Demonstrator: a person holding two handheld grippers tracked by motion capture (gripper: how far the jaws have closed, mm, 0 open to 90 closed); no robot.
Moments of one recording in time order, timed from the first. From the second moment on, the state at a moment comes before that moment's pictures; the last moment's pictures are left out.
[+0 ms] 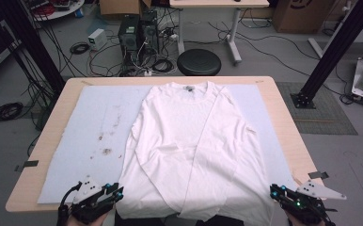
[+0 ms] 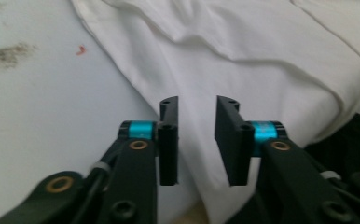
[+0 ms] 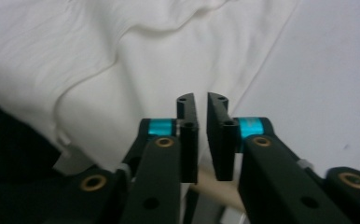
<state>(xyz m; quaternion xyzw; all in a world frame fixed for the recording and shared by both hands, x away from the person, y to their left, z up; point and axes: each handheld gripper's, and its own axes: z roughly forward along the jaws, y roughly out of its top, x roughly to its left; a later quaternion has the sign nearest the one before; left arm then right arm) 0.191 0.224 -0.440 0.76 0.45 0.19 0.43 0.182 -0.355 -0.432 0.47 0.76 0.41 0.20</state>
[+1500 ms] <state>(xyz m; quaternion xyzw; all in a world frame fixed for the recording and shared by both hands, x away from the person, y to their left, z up) 0.222 0.214 -0.448 0.75 0.51 0.17 0.40 0.225 -0.345 -0.444 0.52 0.75 0.37 0.18</state>
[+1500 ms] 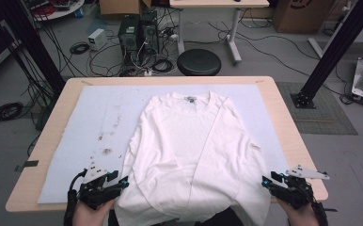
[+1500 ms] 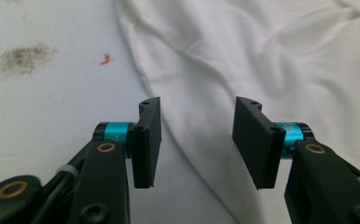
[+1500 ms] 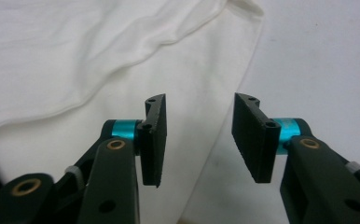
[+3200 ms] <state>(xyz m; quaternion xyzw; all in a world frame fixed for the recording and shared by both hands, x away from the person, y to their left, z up) 0.160 0.226 -0.449 0.78 0.45 0.17 0.40 0.166 -0.362 -0.443 0.45 0.80 0.37 0.14</state>
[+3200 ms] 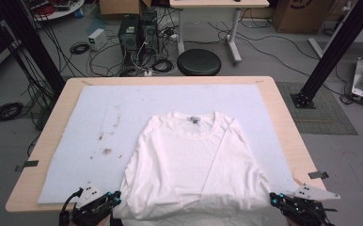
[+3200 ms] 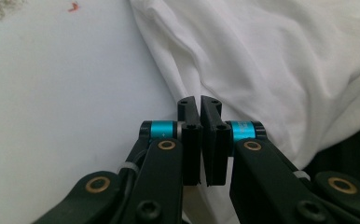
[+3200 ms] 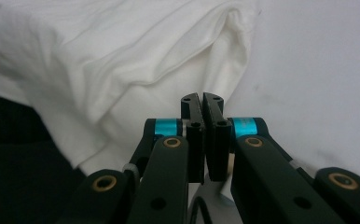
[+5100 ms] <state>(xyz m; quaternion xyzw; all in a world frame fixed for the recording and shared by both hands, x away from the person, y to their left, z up) 0.415 0.130 -0.432 0.88 0.30 0.25 0.26 0.314 -0.323 -0.416 0.47 0.75 0.44 0.15</state>
